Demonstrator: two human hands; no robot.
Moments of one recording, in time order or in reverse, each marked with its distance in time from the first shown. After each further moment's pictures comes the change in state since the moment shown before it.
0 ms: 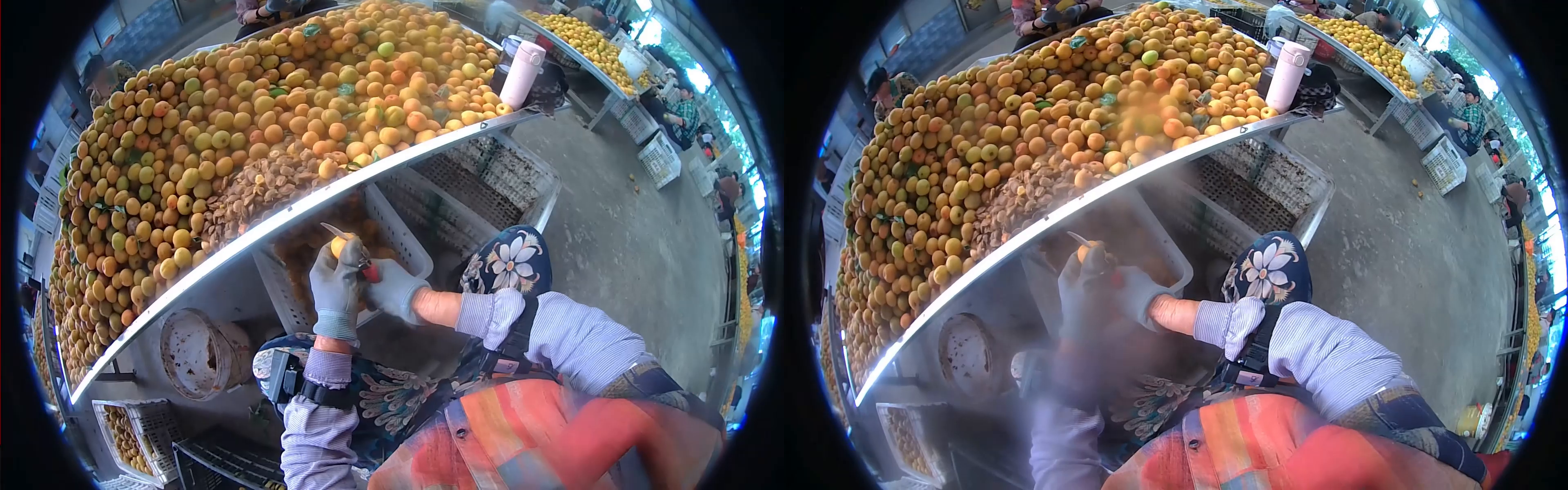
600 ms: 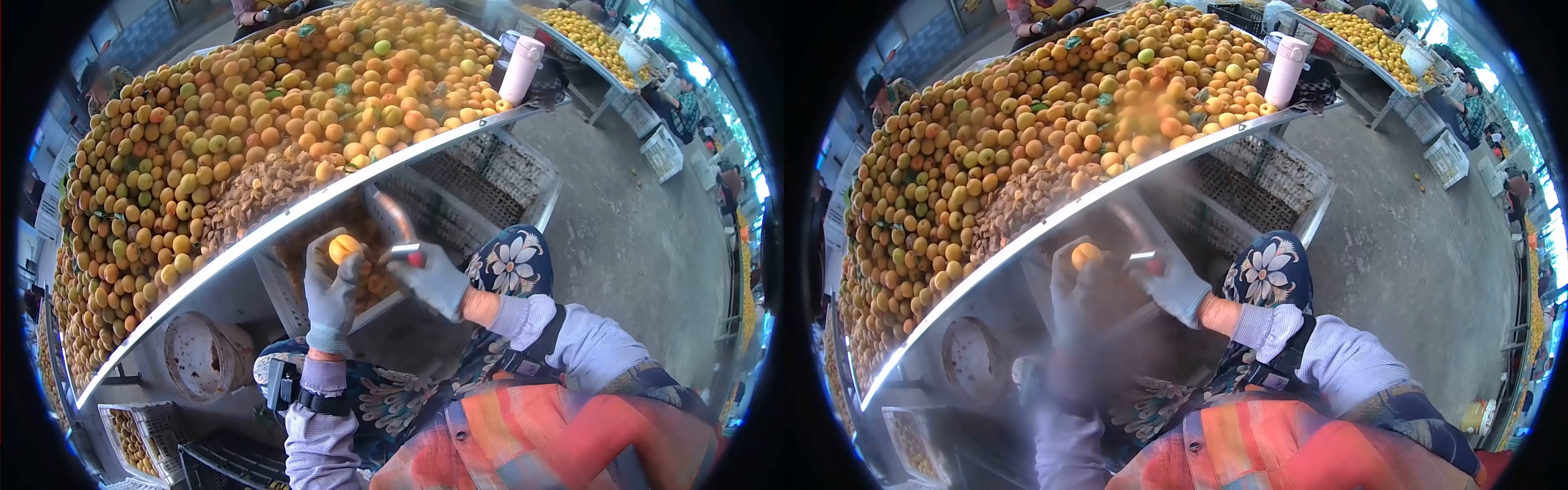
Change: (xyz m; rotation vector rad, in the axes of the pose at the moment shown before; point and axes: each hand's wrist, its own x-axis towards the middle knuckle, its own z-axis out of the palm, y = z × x) left_hand -0.010 0.012 -0.001 -0.084 -0.160 0.164; right_hand -0.031 -0.019 -0.046 0.150 0.128 -0.086
